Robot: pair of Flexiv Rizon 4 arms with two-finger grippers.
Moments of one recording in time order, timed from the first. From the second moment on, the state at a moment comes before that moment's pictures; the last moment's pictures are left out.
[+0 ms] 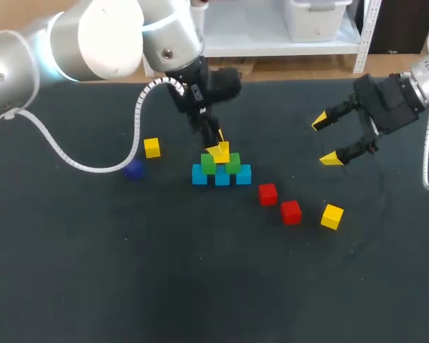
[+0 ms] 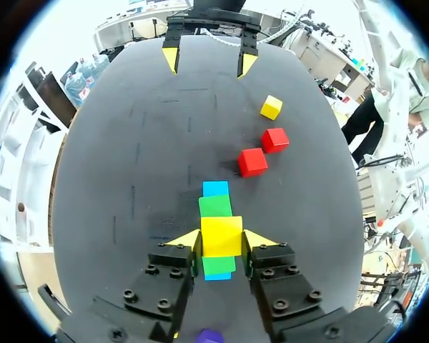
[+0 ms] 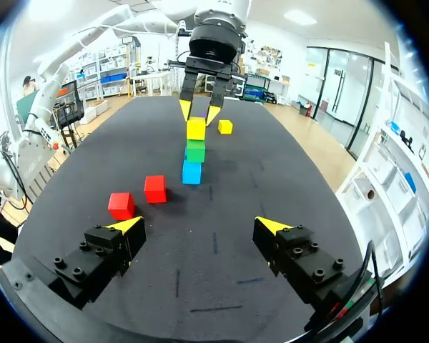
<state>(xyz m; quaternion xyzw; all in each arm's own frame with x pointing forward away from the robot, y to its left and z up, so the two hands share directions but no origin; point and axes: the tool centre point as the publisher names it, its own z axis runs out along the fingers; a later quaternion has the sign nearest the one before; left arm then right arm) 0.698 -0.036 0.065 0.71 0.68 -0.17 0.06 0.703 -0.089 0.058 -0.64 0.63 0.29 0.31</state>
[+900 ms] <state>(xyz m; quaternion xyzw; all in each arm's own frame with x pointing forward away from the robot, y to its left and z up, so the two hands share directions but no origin) 0.698 -0.035 0.064 0.71 0.68 -0.17 0.06 0.703 -0.089 0.058 -0.64 0.63 0.29 0.31</state>
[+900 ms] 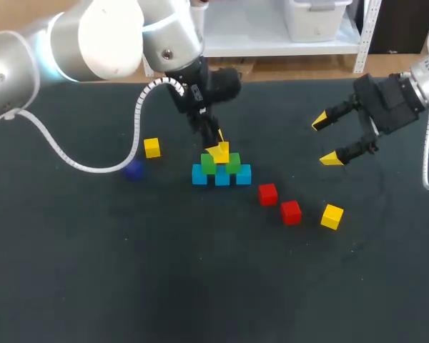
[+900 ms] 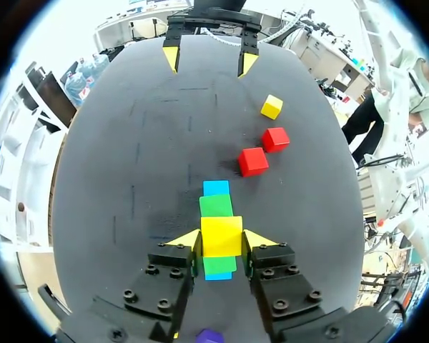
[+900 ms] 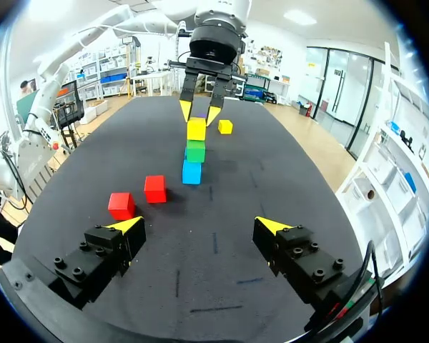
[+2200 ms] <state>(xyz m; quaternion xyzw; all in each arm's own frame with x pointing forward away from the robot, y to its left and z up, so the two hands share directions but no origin) 0.703 -0.025 0.076 0.72 0.67 -0.16 0.06 0.703 -0.090 0.058 -0.64 0.63 0.29 0.31</state>
